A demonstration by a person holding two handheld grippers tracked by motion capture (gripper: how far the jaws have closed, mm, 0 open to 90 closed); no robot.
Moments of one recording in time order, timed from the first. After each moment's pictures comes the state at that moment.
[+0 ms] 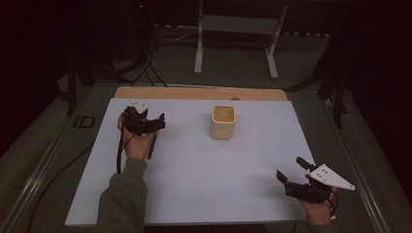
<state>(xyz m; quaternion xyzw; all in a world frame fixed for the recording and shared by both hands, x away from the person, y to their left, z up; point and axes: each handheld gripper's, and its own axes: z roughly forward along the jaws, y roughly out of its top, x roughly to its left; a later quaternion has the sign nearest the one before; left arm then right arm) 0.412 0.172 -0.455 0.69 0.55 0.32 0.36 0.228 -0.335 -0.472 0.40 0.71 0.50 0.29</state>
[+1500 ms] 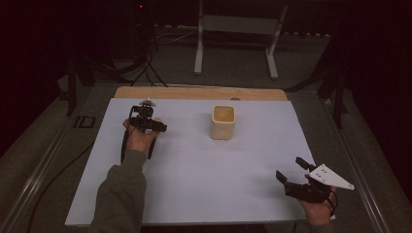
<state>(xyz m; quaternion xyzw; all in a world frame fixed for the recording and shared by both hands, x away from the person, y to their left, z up) 0.453 0.170 -0.478 0.75 0.62 0.12 0.19 0.229 -0.335 -0.473 0.40 0.71 0.50 0.29</state>
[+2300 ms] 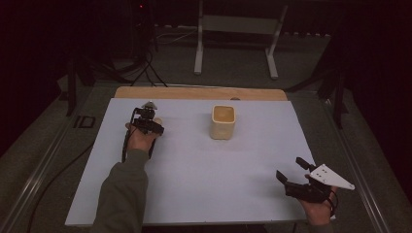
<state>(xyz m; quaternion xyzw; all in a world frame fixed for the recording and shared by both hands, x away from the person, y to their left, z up) 0.465 0.171 -0.497 0.76 0.62 0.09 0.15 0.229 -0.335 -0.473 0.40 0.71 0.50 0.28</state>
